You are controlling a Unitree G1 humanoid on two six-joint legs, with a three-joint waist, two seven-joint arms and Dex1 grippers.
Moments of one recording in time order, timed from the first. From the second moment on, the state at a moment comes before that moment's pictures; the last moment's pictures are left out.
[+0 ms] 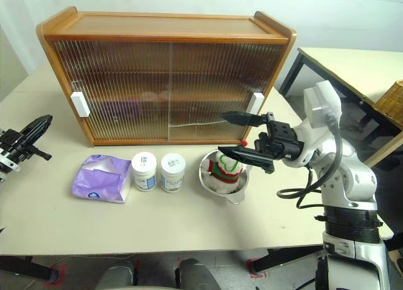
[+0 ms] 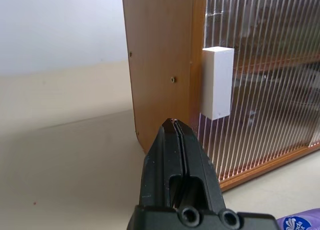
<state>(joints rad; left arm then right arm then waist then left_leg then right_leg) -0.19 0.63 0.36 0.14 -0.43 0.01 -0.67 -0.38 -0.74 -0.23 -0.03 0.77 0.40 1.43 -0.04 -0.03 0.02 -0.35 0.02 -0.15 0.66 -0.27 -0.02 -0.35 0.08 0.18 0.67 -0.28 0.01</state>
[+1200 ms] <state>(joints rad) -0.38 0.55 0.25 0.26 -0.31 -0.03 -0.65 -0.12 -0.46 -0.22 -0.16 0.68 0.00 1.18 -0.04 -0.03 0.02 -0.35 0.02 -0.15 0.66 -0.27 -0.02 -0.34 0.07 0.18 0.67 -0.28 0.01</state>
